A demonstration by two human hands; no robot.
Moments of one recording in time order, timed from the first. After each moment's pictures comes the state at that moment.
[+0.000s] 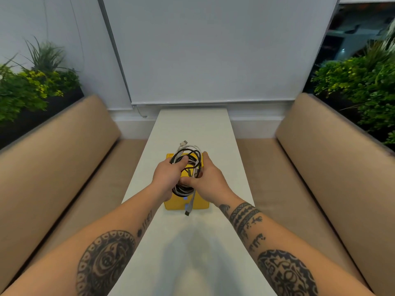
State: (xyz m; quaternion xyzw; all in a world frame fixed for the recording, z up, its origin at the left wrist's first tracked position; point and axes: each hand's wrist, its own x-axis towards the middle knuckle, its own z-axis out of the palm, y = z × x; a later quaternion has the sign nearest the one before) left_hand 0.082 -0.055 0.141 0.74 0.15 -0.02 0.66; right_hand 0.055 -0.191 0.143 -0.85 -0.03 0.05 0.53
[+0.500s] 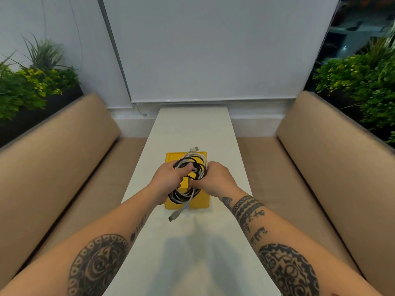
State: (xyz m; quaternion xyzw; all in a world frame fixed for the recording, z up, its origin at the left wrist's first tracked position) left_hand 0.076 -0.047 0.136 0.78 0.07 -0.07 0.62; right_hand 0.071 -0.205 0.139 -0.92 0.01 0.06 0.39
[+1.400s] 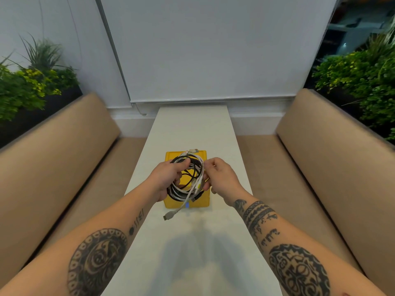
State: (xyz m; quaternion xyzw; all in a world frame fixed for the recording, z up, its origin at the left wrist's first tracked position) left_hand 0.090 -0.041 0.131 0.71 0.11 -0.14 0.69; right_hand 0.064 -0.218 0.129 -0.77 0.02 0.05 0.64
